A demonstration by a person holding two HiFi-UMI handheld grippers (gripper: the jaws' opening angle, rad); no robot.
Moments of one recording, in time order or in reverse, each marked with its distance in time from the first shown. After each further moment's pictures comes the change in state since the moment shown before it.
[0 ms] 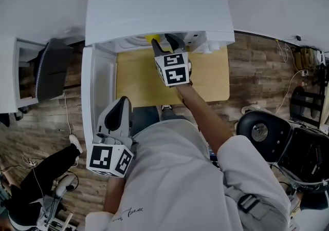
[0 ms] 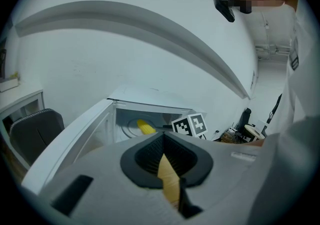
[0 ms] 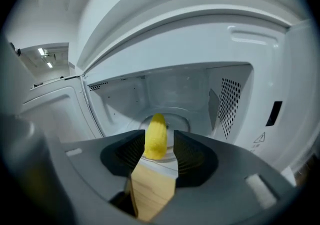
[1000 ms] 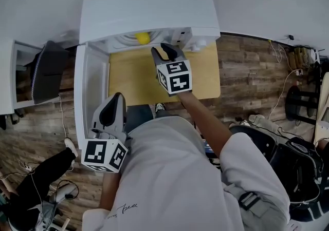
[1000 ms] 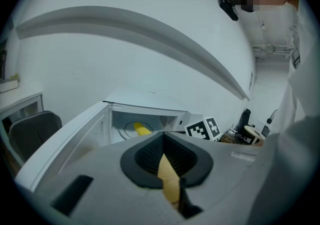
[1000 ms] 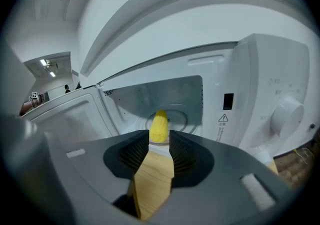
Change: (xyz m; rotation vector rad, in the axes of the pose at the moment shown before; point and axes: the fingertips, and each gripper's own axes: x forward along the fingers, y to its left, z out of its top) left arm -0.004 -0.020 0.000 0.014 -0.045 -0.008; right arm -0.057 -0.004 -0.016 0.066 0.012 0.063
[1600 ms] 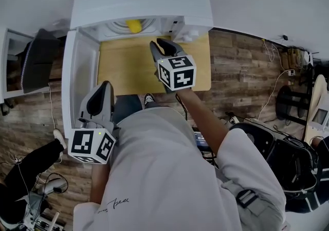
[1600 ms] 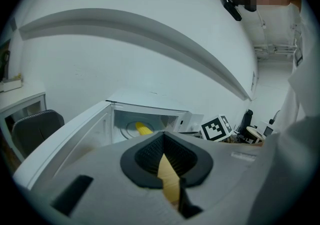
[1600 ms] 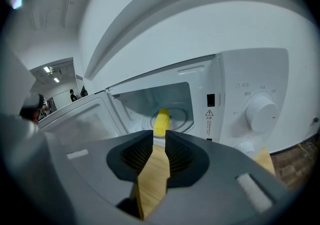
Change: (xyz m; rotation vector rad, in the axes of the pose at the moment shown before) left arm -0.006 -0.003 -0.004 -0.008 -0.014 0.027; right arm -0.039 -0.002 -0.004 0.042 0.015 0.063
